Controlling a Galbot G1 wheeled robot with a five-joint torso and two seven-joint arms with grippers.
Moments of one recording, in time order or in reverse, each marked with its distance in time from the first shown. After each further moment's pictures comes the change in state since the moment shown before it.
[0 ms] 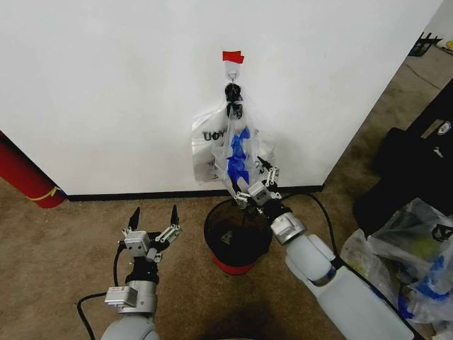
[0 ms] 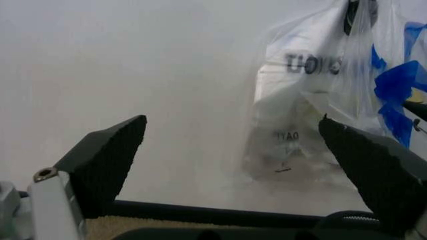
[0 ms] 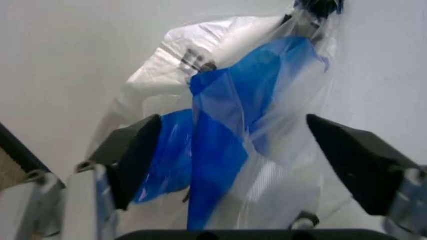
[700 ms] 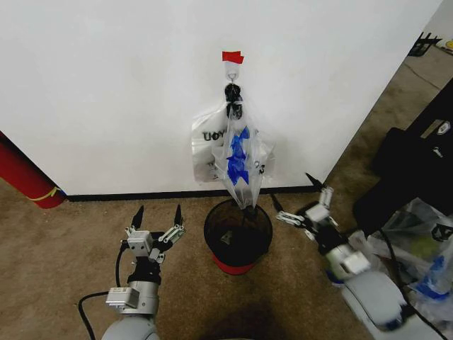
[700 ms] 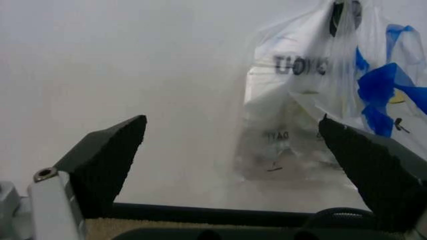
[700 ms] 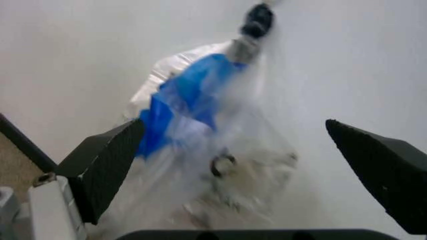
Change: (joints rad) left arm 0.014 0.009 0.011 -0.027 0.014 0.018 0.000; right arm -0.273 -0.142 0.277 0.115 0.194 0.300 -0.141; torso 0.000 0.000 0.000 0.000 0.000
